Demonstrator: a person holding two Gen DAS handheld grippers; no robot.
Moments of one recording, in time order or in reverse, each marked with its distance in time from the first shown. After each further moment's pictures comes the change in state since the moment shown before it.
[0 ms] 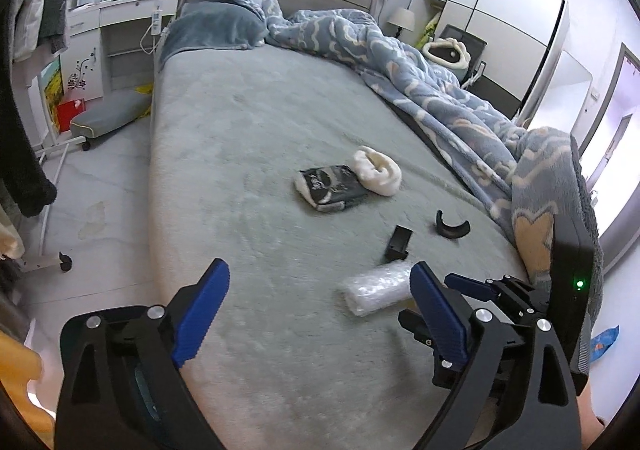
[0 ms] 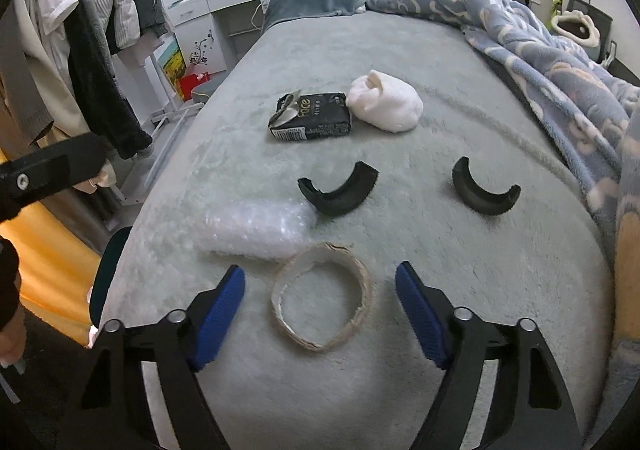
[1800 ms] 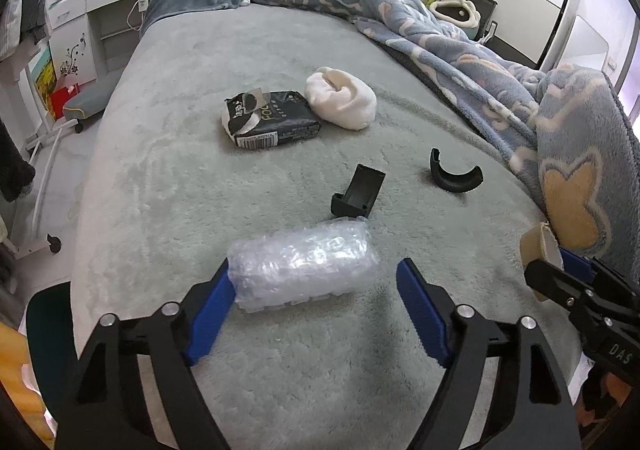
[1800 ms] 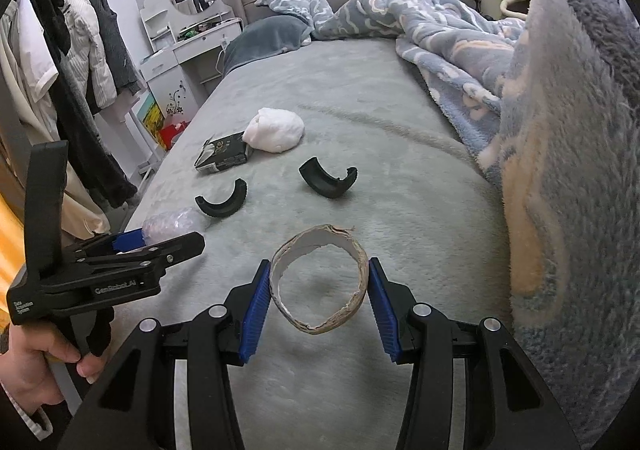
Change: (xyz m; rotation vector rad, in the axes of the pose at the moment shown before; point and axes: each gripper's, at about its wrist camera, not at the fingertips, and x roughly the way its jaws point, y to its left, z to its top) left arm 0.088 -0.068 -0.030 0.029 0.117 0.068; right arm -0.062 -0.095 -0.034 0.143 -0.125 -0.013
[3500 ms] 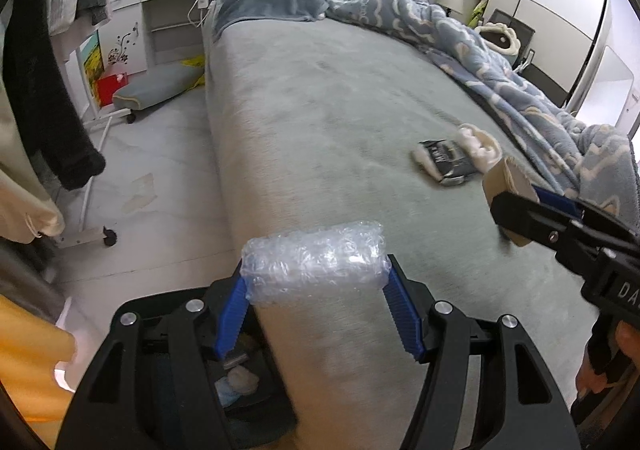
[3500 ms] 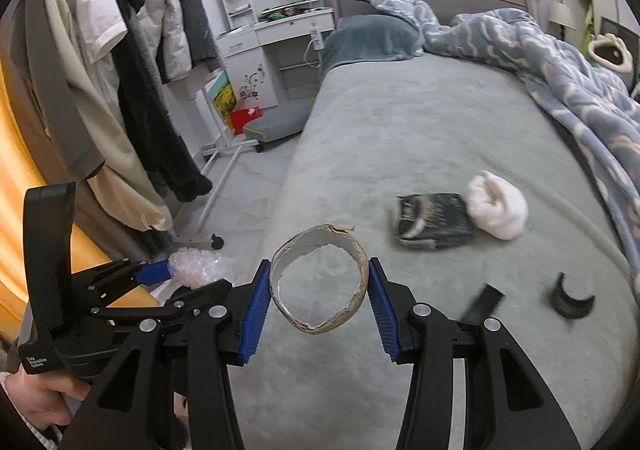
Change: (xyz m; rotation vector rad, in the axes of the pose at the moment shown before) left arm -0.075 0.169 0.006 -0.082 -0.020 0.089; right arm 0.069 0.204 0.068 -0.186 0.025 0.186
